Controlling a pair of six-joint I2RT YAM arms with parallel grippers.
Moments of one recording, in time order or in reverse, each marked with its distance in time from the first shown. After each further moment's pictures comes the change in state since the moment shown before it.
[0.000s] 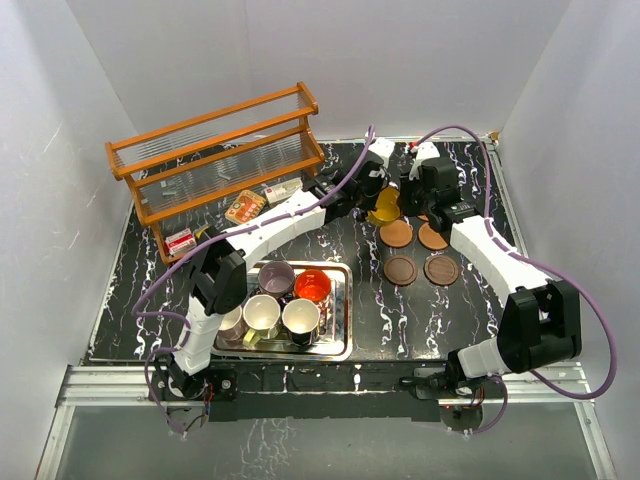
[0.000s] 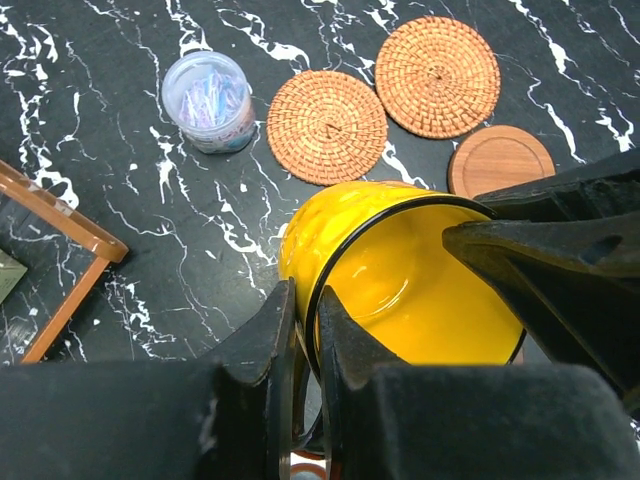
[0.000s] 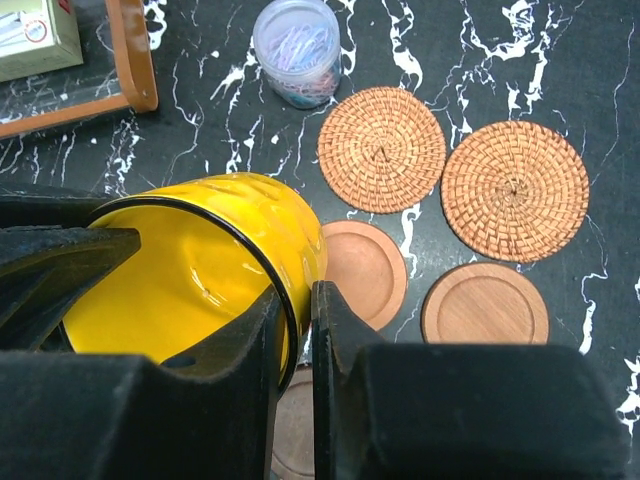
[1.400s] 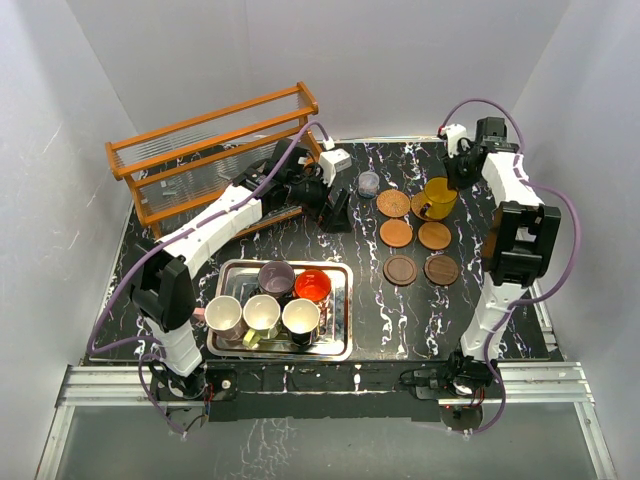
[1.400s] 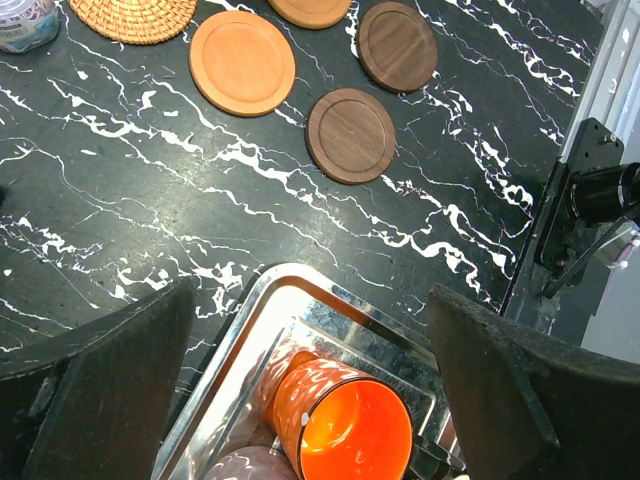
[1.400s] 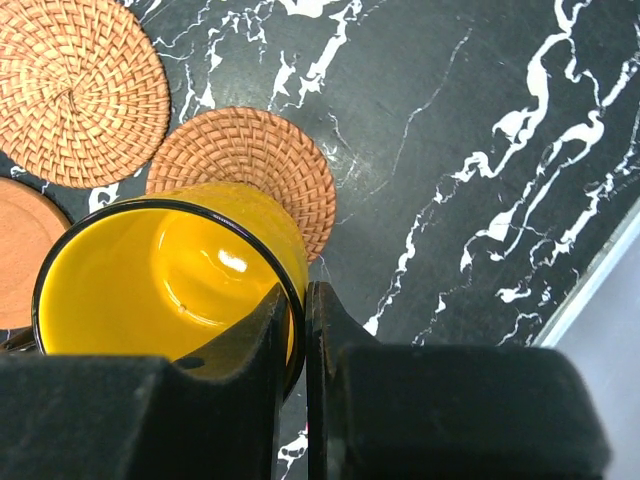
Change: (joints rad) left arm 0.255 -0.335 -0.372 -0.087 0.801 0.261; right arm -0.402 0.606 0.664 -0.454 -0.288 -0.687
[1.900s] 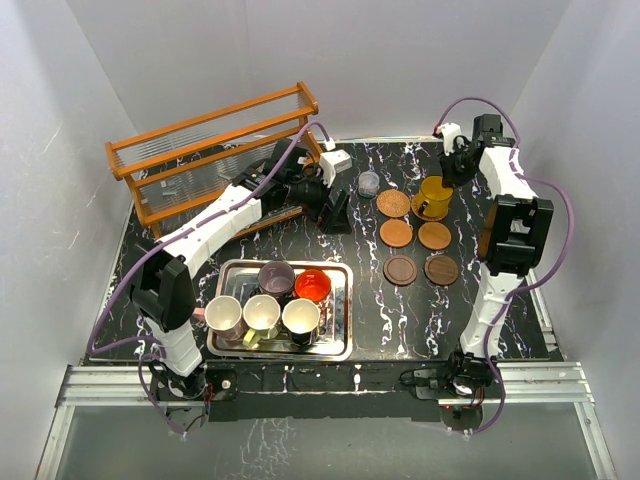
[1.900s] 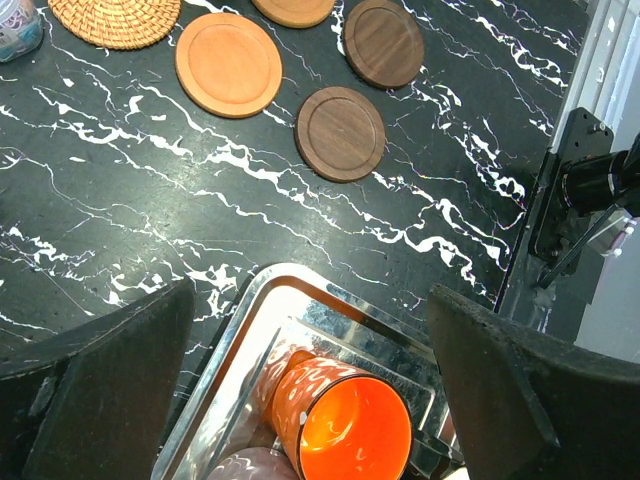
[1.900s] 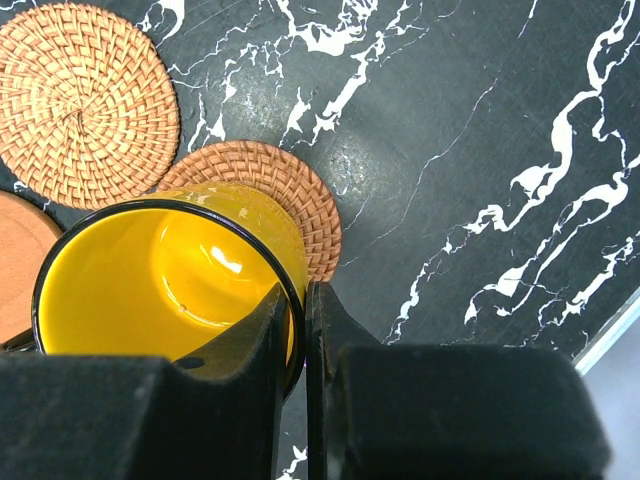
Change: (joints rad) left arm 0.000 0.000 0.000 -0.004 0.039 0.025; right arm 0.000 0.124 0.148 -0.077 -0.082 -0.063
